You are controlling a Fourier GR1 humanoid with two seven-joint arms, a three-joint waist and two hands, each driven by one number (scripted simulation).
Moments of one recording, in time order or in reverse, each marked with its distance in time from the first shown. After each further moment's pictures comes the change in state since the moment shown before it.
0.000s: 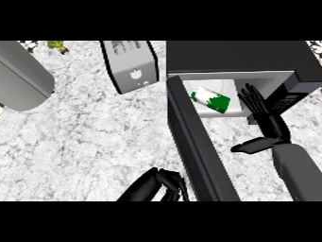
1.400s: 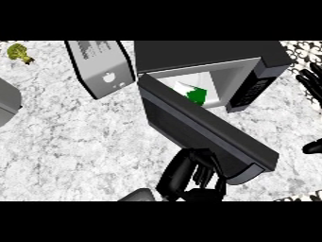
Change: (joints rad) left arm -0.484 0.005 -0.360 0.320 0.433 0.688 -0.082; right arm 0.172 -0.317 -0.045 -0.540 -0.392 0.289 0.365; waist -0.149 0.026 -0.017
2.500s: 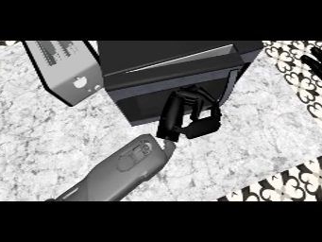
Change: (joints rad) left arm -0.325 -0.007 0.214 0.190 0.364 0.160 -0.089; right arm -0.068 -0.057 0.011 -0.180 -0.266 0.124 0.218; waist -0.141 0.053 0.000
